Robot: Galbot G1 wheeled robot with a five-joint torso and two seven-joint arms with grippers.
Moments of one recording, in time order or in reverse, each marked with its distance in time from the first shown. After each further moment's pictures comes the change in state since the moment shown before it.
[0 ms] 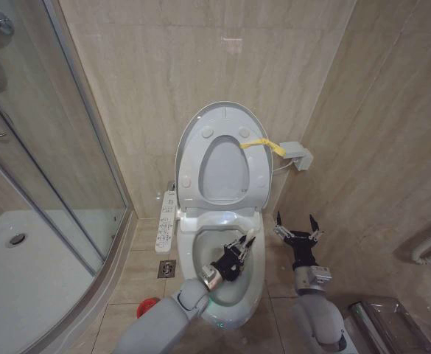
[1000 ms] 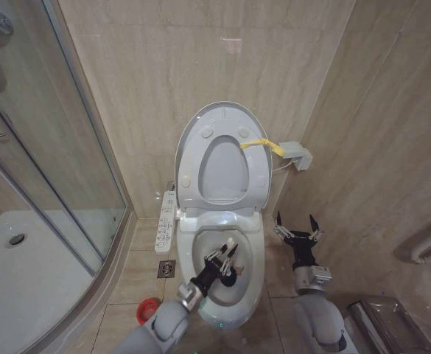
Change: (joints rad) left arm 0.215 0.151 -0.150 -0.246 0.063 0.036 -0.046; right arm 0.000 0.000 0.000 0.000 0.000 0.000 0.000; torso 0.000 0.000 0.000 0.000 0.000
